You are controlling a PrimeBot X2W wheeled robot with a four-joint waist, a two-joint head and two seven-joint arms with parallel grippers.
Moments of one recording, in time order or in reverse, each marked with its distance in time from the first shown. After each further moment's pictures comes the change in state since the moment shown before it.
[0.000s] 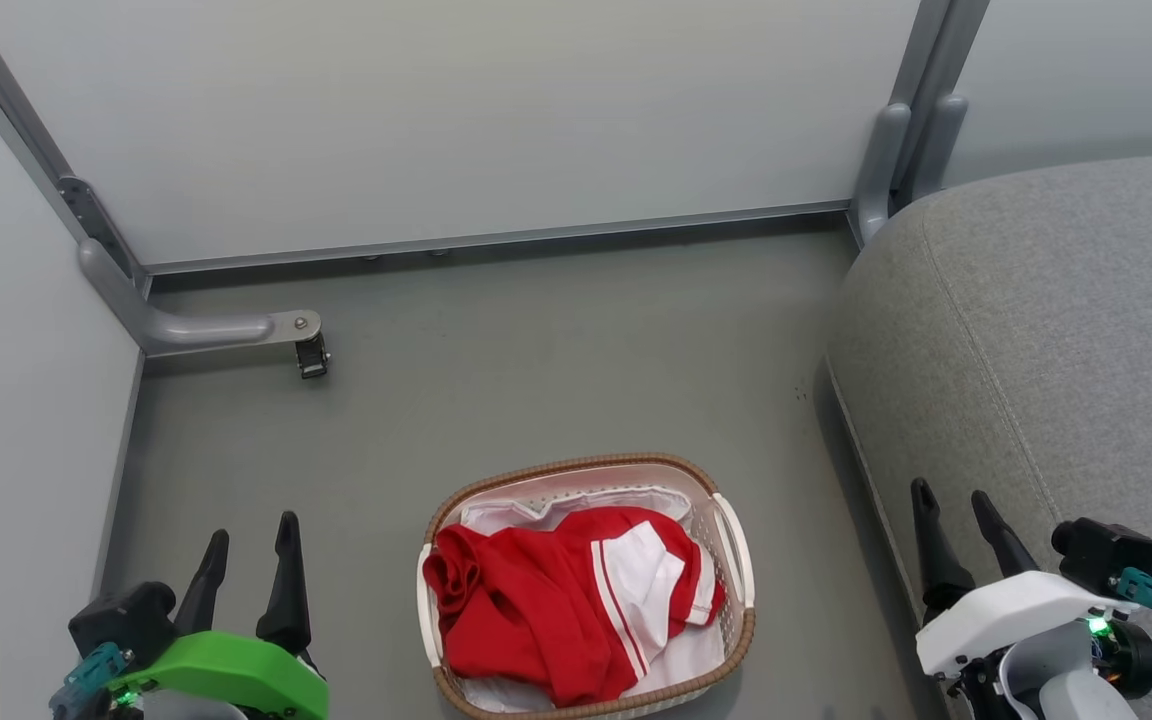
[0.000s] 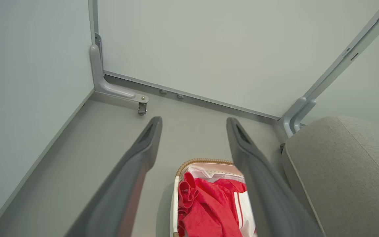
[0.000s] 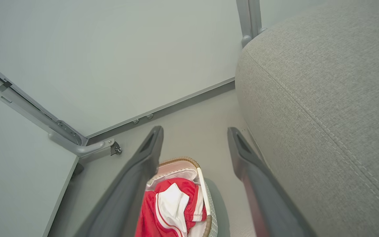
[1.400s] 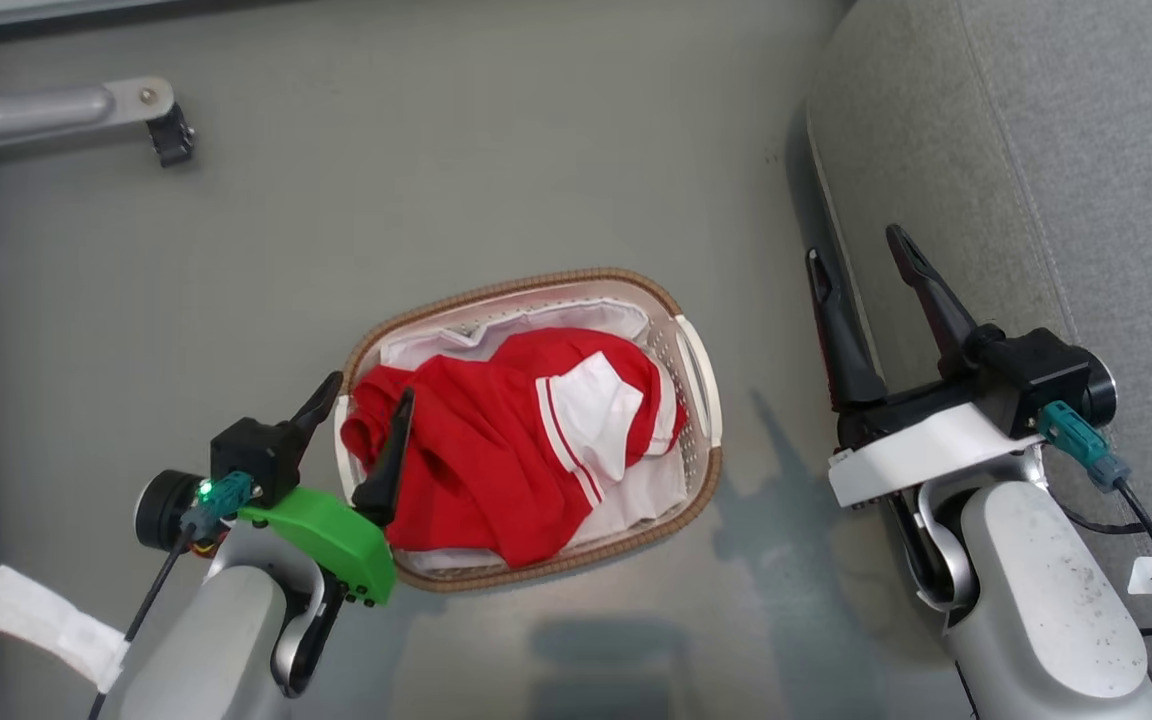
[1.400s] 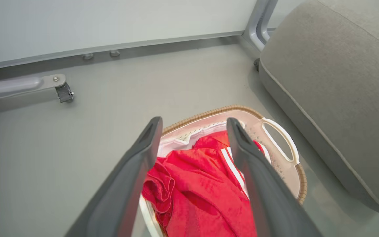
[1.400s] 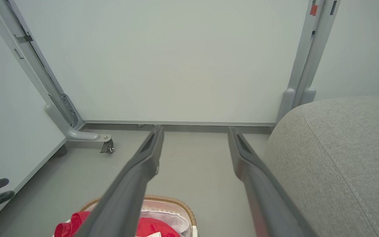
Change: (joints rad) left arm -0.369 0.113 -0.375 0.232 0.073 -0.046 -0.092; right arm -0.263 -0.003 0.162 -0.196 -0.304 0.000 -0.092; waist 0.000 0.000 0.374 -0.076
